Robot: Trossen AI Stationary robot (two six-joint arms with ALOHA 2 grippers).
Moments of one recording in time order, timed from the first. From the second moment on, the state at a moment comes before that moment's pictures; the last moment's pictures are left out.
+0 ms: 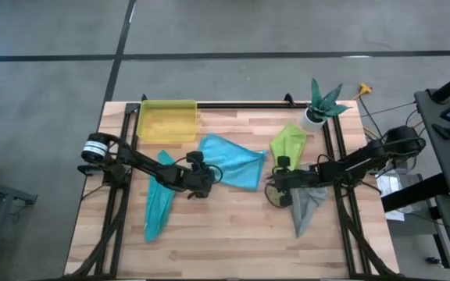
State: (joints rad) left arm -0.15 1.74 0.77 -0.05 -0.63 0.01; right arm 0.22 1.35 0.31 0.32 0.34 -0.13
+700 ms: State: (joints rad) left arm -0.15 1.74 0.77 -0.03 -0.64 0.00; right arm 0.28 1.70 0.57 0.27 0.53 -0.56
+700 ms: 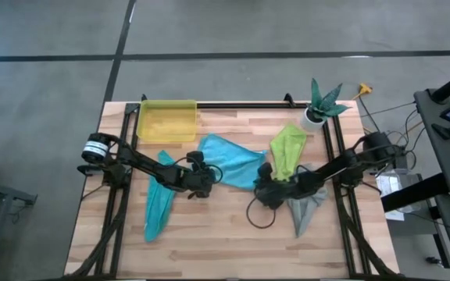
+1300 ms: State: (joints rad) left arm -0.15 1.74 0.76 -0.02 -0.64 -0.02; right arm 0.27 1.68 0.58 0.21 0.53 -0.48
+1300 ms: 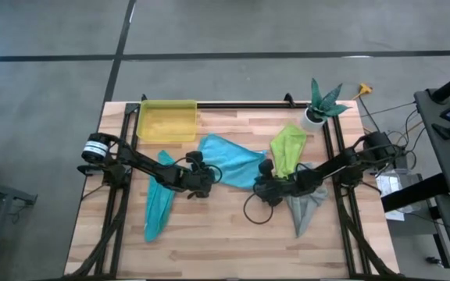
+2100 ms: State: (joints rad) left arm -0.15 1.74 0.76 -0.01 -0.64 -0.02; right arm 0.44 1.68 0.64 0.21 0.57 -0.40
